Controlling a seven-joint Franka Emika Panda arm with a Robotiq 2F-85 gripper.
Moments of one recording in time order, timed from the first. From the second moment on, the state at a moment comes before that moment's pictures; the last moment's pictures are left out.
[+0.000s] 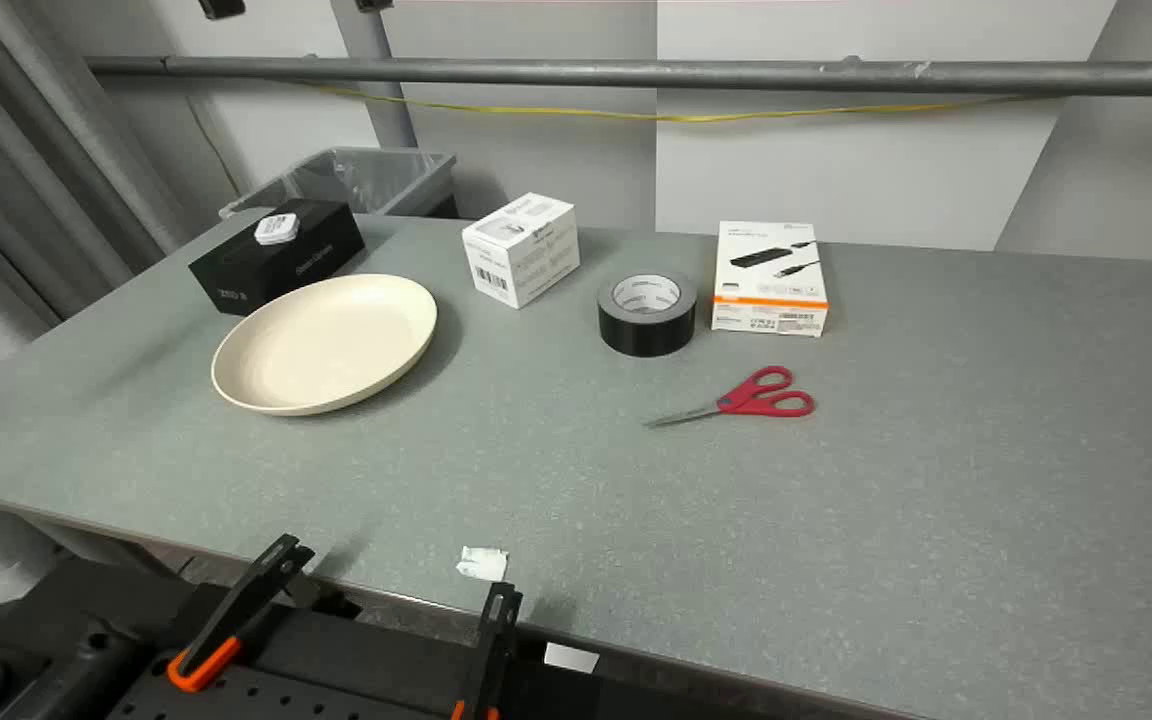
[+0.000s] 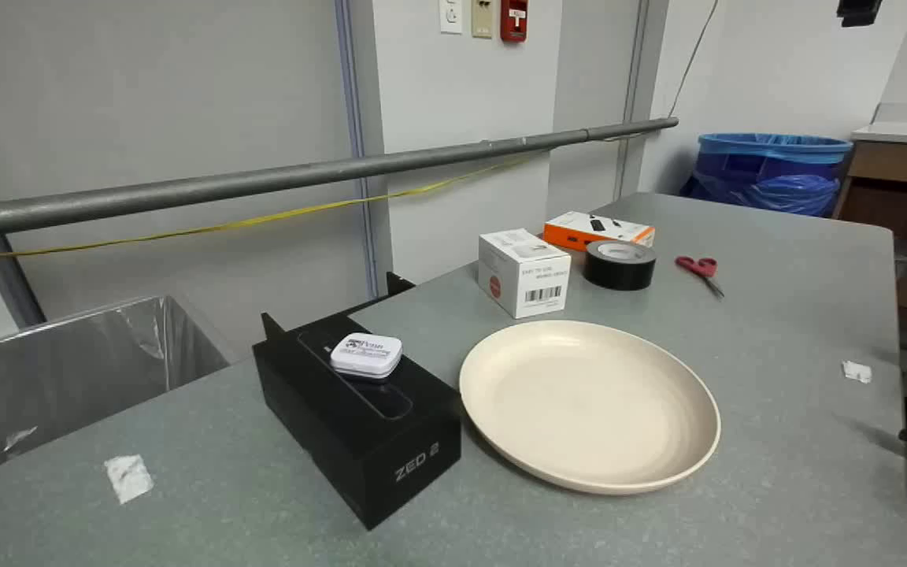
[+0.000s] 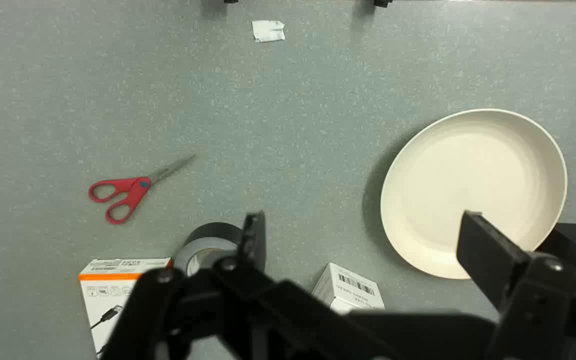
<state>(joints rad) 0.03 -0.58 -0.02 -2.50 -0.04 1.92 0.04</state>
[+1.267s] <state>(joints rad) 0.03 -0.45 -0.06 -2.50 -0.04 2.13 -0.03</state>
